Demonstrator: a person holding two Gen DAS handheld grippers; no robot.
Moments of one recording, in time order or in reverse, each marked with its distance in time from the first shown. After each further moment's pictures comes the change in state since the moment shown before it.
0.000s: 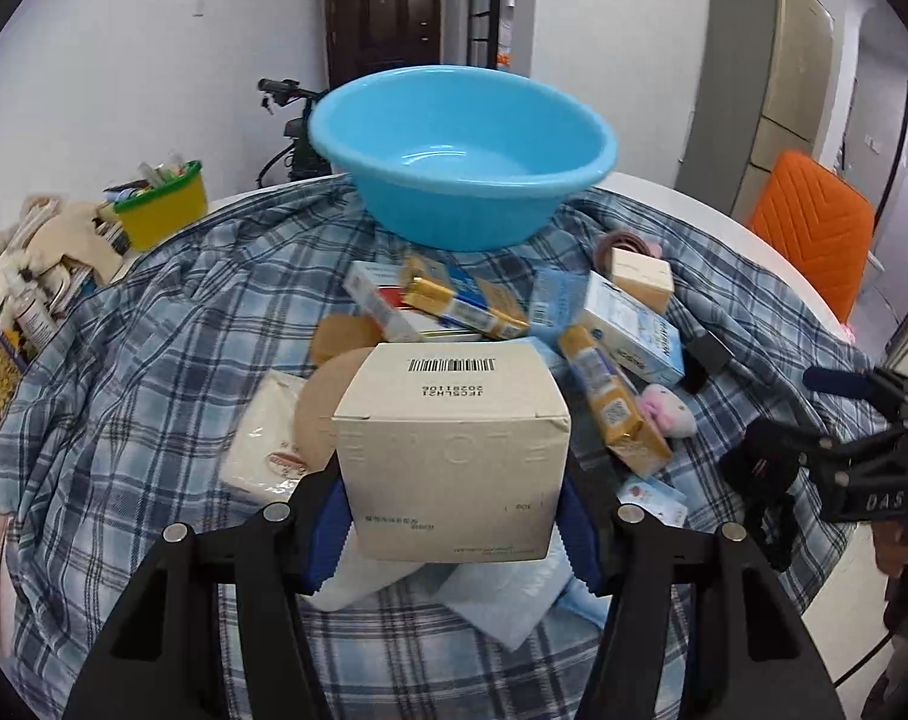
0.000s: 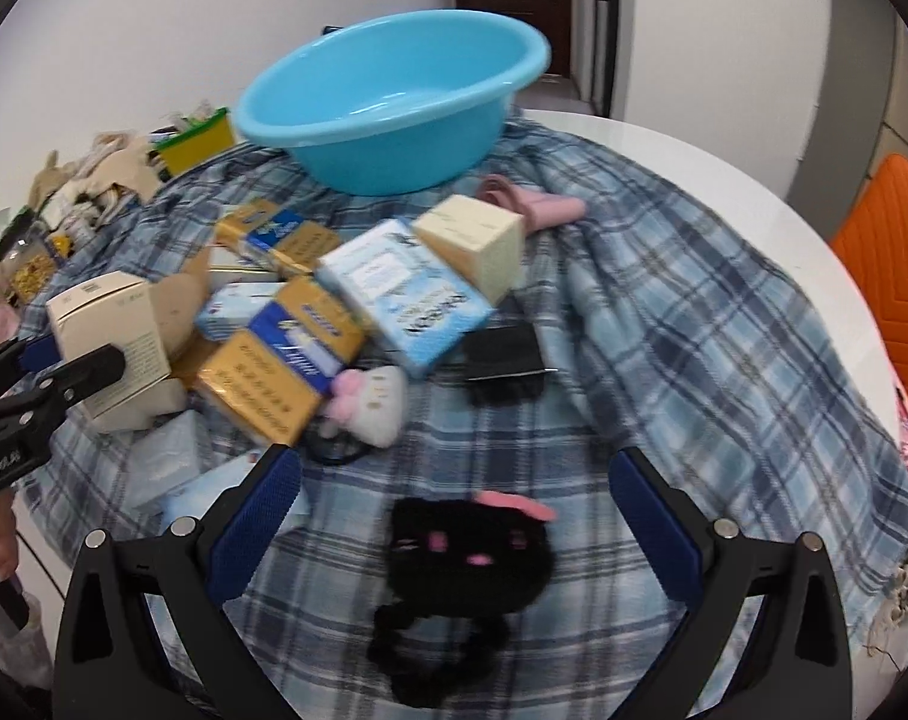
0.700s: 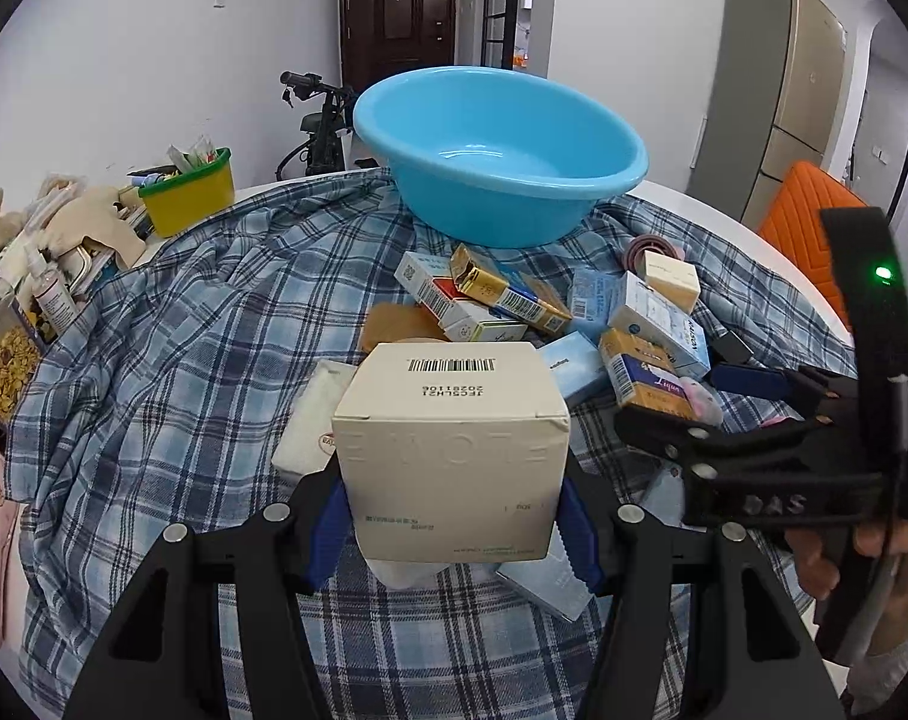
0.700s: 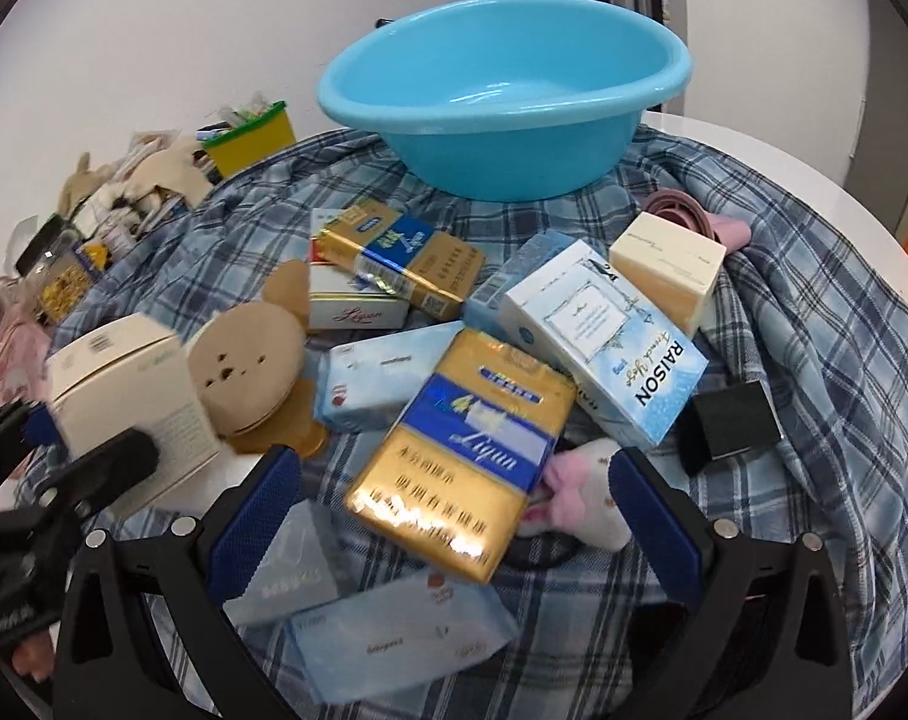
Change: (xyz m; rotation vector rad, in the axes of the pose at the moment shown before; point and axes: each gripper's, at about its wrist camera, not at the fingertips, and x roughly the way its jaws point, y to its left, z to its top) left arm -0.009 0.024 -0.008 -0.011 0.002 0.007; right arm 0.049 0.070 0.029 0.025 0.004 0.092
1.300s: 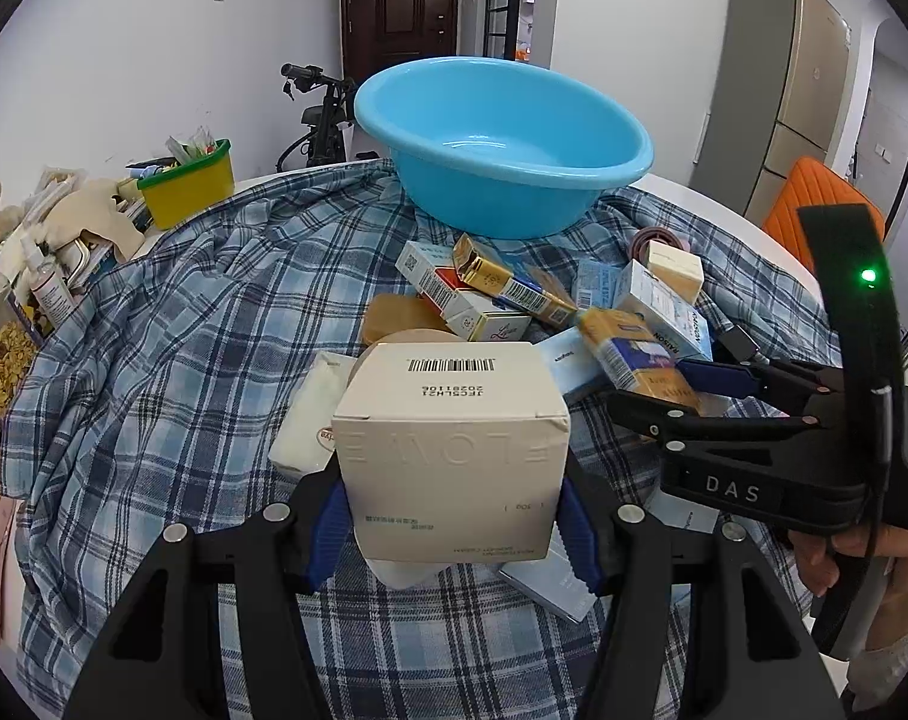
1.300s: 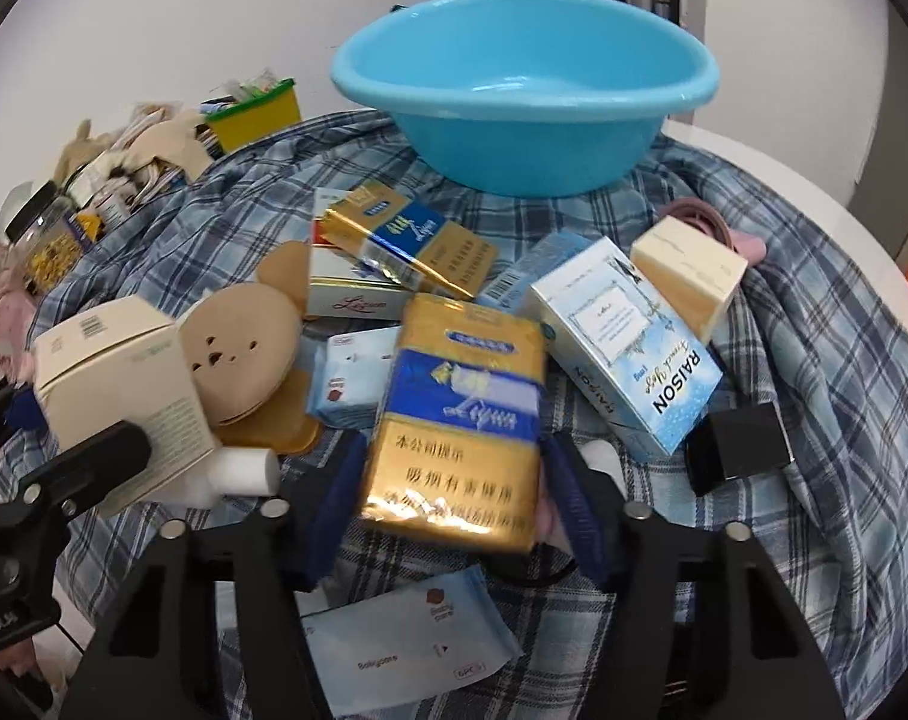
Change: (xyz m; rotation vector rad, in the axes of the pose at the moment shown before) left arm 0.007 0.000 -0.002 -0.003 0.019 0.006; right arm 0.003 0.012 -0.001 -0.095 0.012 -0.015
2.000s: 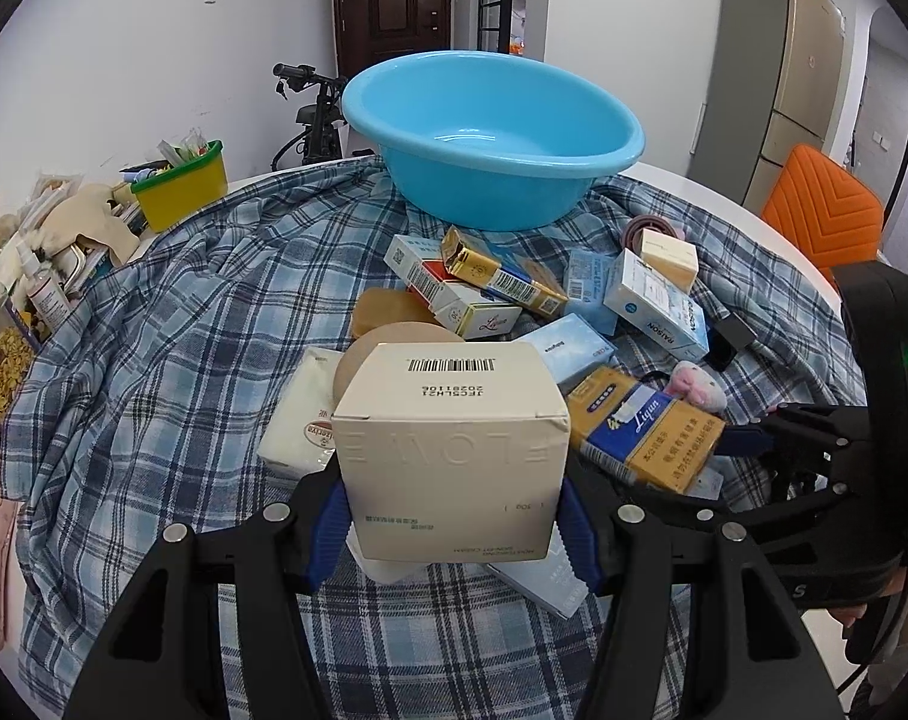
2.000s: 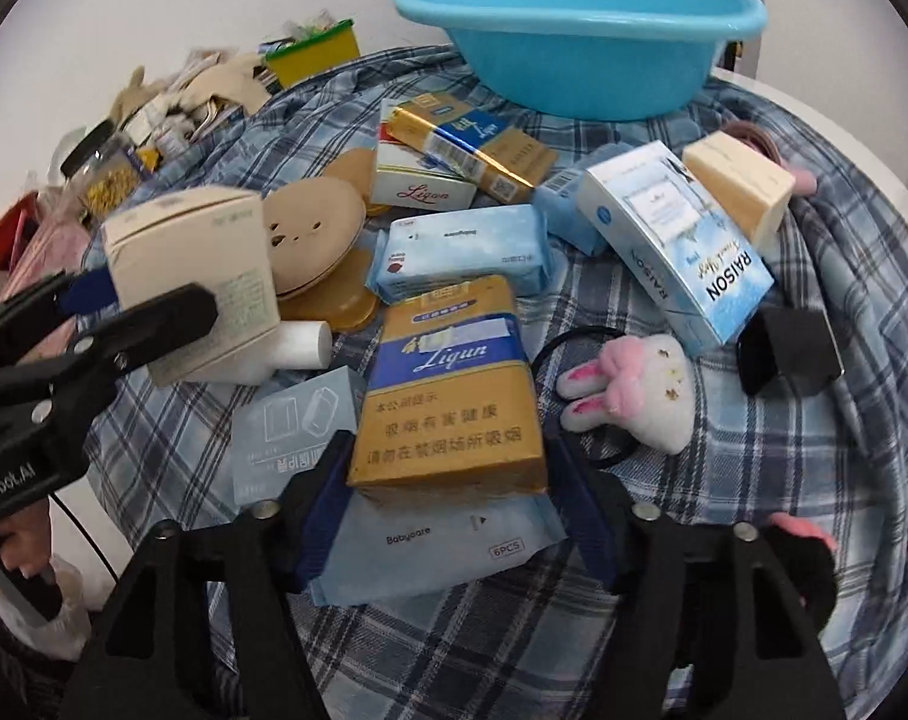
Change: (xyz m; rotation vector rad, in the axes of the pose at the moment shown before) left arm 0.002 -0.007 -0.003 0.024 0.011 0.009; right arm 0.001 -0.005 -0.031 -0.020 0.132 0.152
